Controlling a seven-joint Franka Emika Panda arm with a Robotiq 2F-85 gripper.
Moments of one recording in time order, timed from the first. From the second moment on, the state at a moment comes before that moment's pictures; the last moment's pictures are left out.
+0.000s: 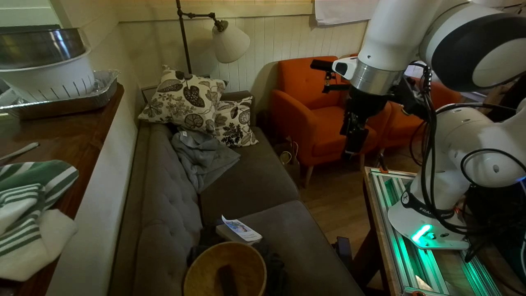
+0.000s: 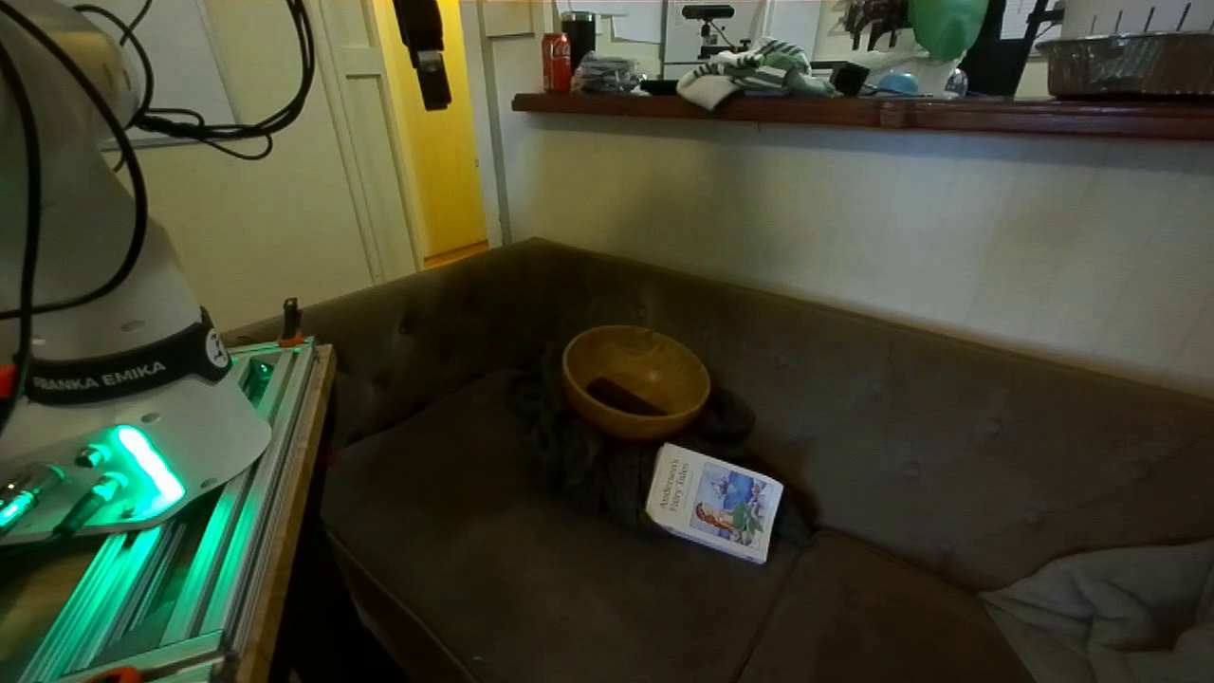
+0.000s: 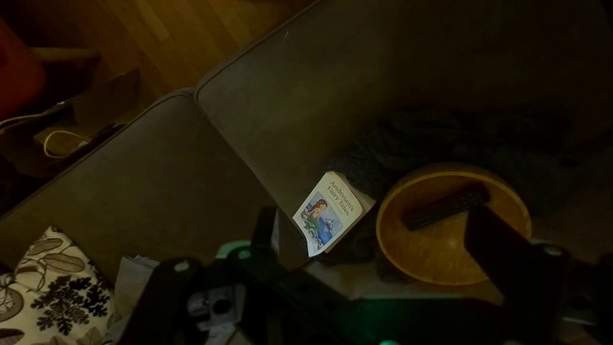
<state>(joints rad) 0.02 -0.96 0.16 -2.78 0.01 1.90 0.16</state>
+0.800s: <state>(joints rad) -0.01 -0.97 0.02 -2.65 0.03 1.77 0.16</state>
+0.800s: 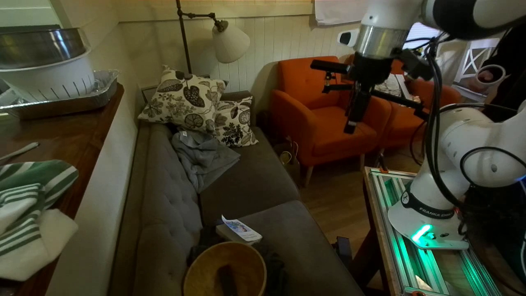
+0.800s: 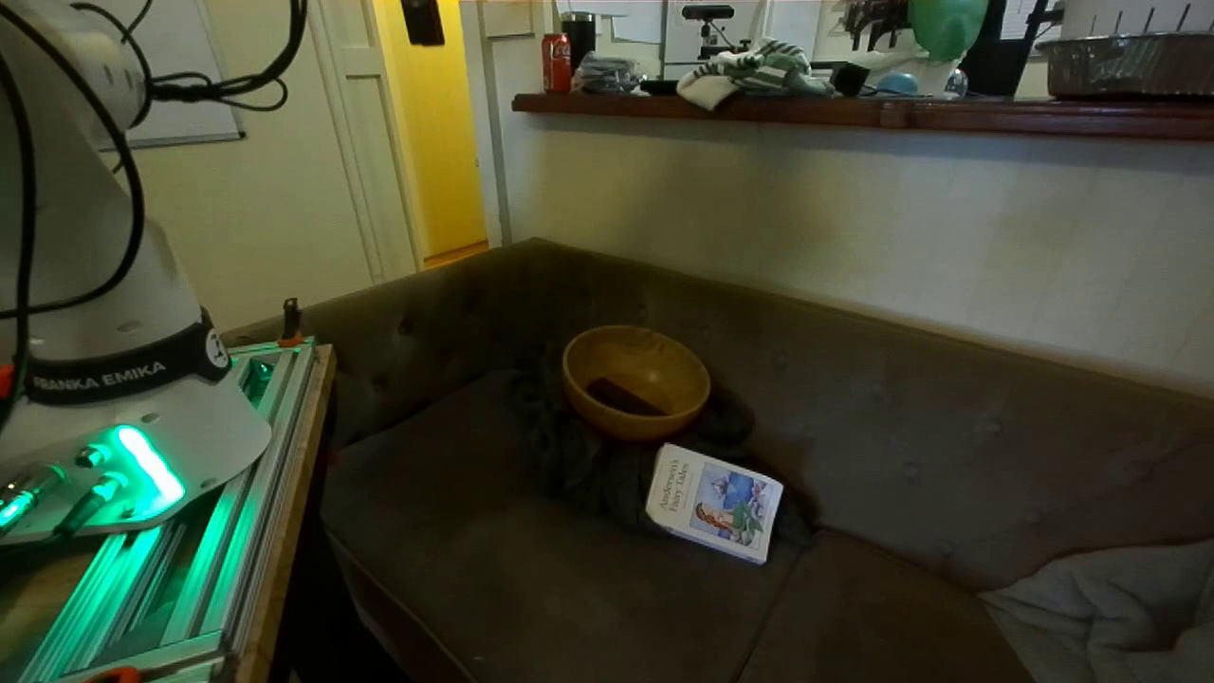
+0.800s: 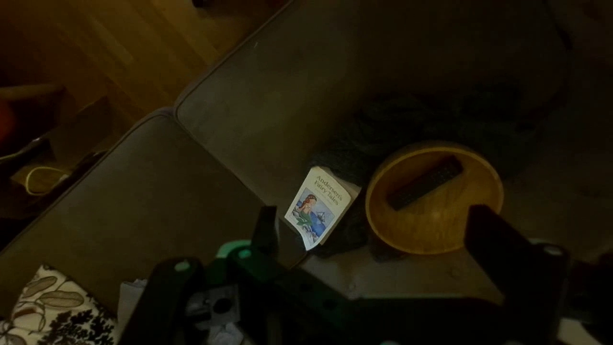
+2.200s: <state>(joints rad) -0.06 -0.94 -0.15 -2.09 0.06 1.48 0.06</state>
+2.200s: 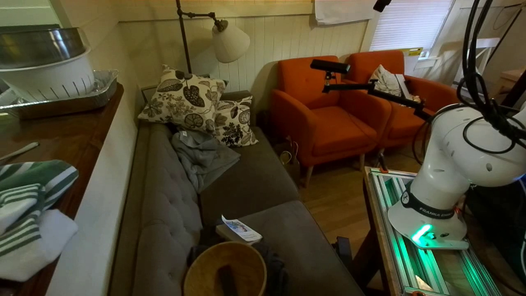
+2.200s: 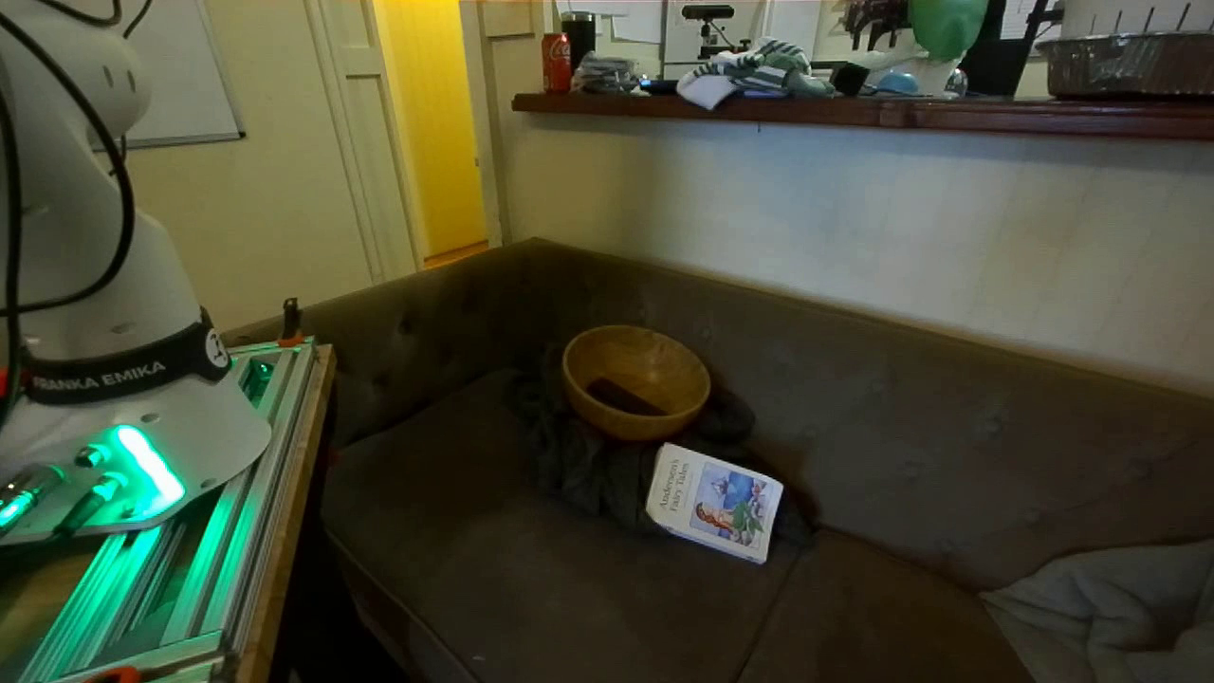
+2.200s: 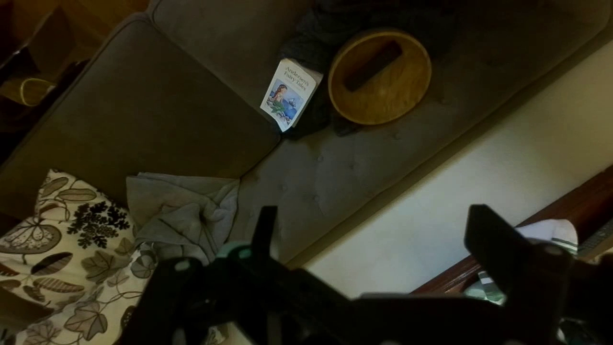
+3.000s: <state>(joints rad) -0.03 -0.88 -0.13 -2.06 0.28 1.63 0.07</state>
